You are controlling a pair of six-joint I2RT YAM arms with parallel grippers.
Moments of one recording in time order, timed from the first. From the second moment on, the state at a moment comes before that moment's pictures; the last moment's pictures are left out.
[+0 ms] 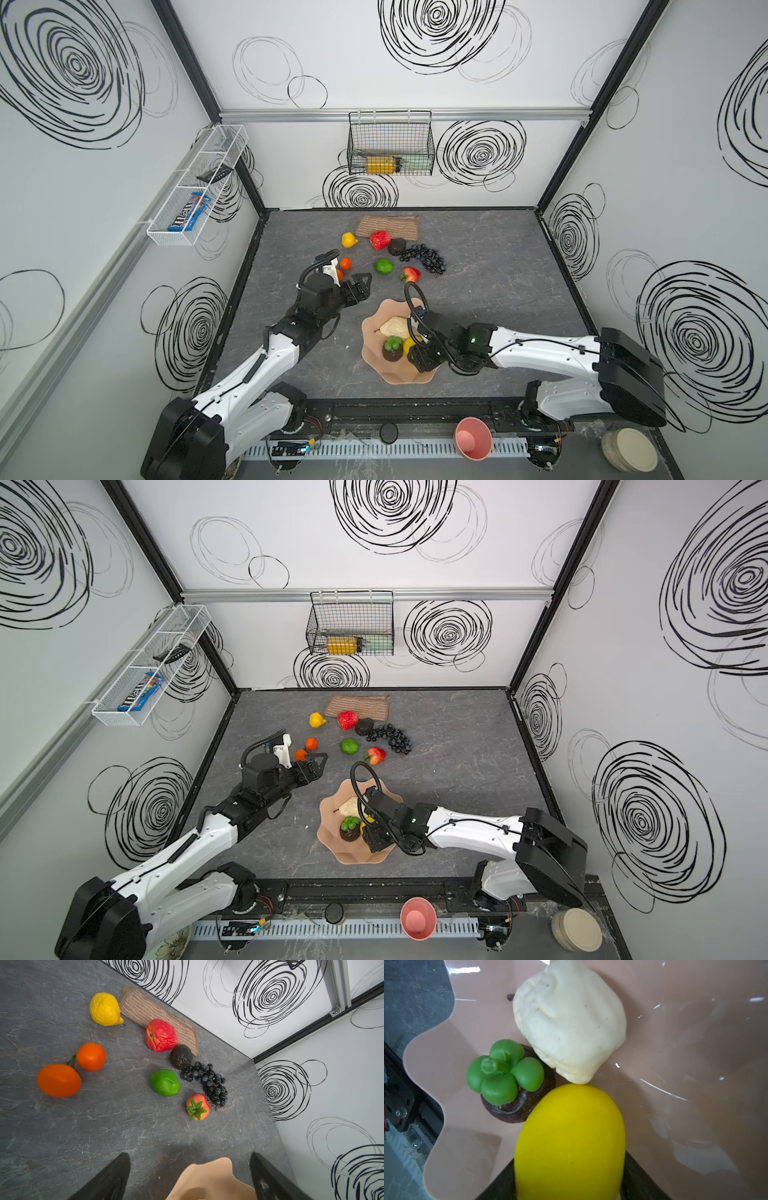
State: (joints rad) left arm -0.39 1.00 0.52 0.06 0.08 -0.72; right arm 1.12 1.36 0.70 -0.37 0.01 0.60
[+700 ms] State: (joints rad) left arm -0.39 1.00 0.52 0.05 0.08 -0.71; right arm 1.12 1.30 0.75 -0.44 0.02 0.59
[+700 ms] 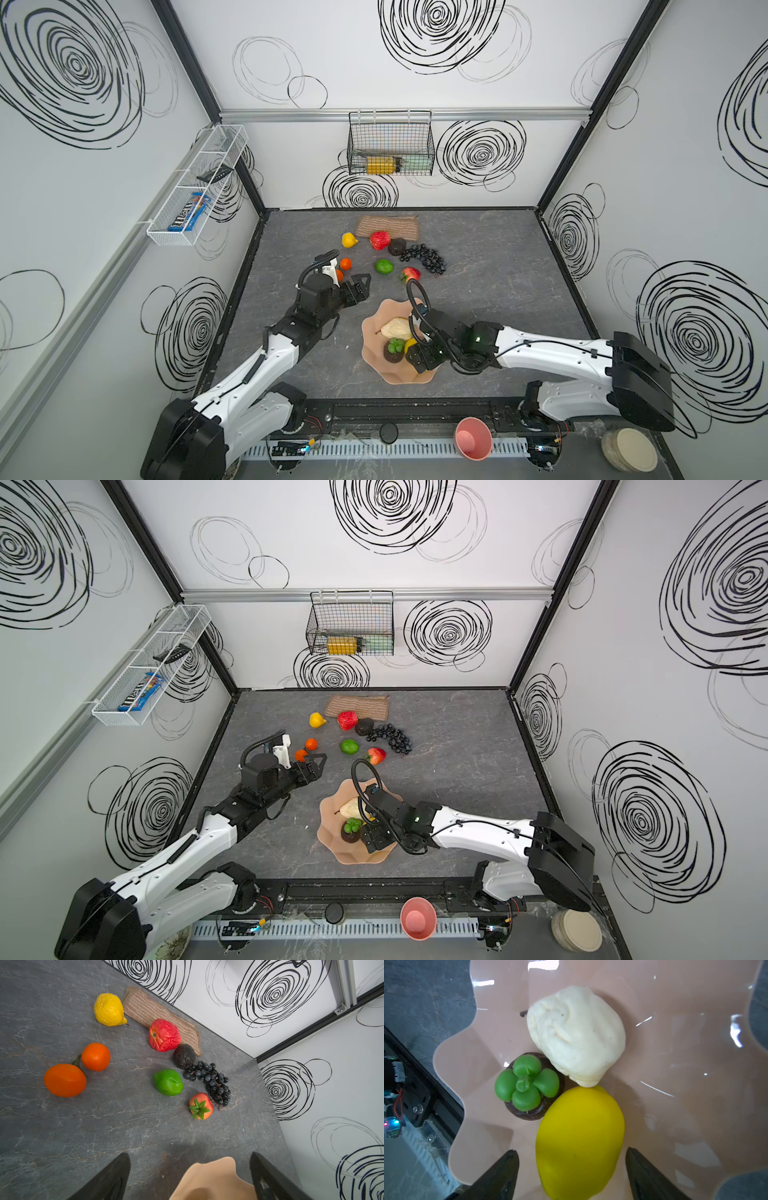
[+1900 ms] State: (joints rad) left arm -0.42 1.64 1.12 -0.25 -0.04 -0.54; right arm 0.77 0.76 0.54 -0.31 0.22 0.56
